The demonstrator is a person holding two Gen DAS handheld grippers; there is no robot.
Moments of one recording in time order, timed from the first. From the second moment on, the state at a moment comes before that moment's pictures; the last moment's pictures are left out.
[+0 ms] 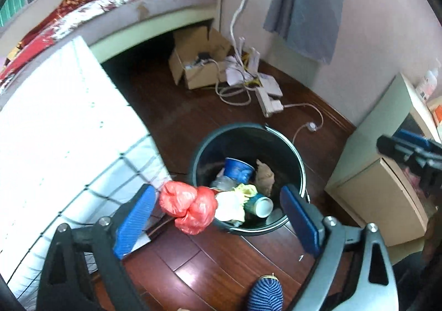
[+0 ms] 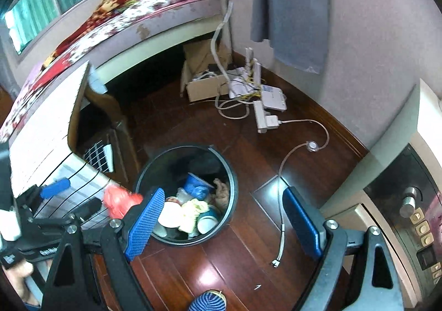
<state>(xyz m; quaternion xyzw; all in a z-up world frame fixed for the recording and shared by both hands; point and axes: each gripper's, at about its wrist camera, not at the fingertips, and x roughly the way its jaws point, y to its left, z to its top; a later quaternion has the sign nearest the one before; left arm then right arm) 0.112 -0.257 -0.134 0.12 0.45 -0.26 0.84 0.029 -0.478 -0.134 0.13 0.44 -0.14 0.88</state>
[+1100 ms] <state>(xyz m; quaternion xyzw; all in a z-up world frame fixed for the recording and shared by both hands) 0.045 -0.128 -0.037 0.08 0.35 -0.17 0.92 -0.005 -0.314 -0.054 0.02 0.39 -0.07 0.92</state>
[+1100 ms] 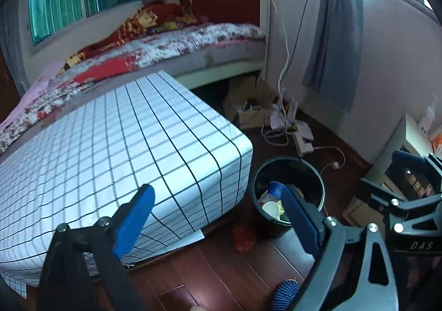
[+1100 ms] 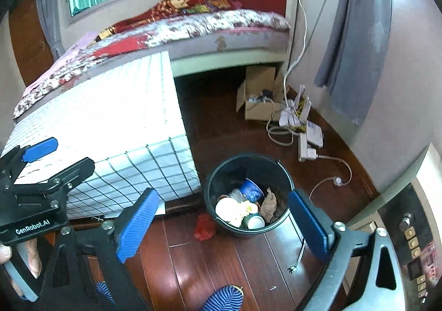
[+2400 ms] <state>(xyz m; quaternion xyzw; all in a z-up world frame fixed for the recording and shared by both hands) -0.025 -0.074 0.061 0.04 0.23 -0.18 0.96 -0.068 -0.257 0.065 -0.02 0.27 -0.09 0.96</state>
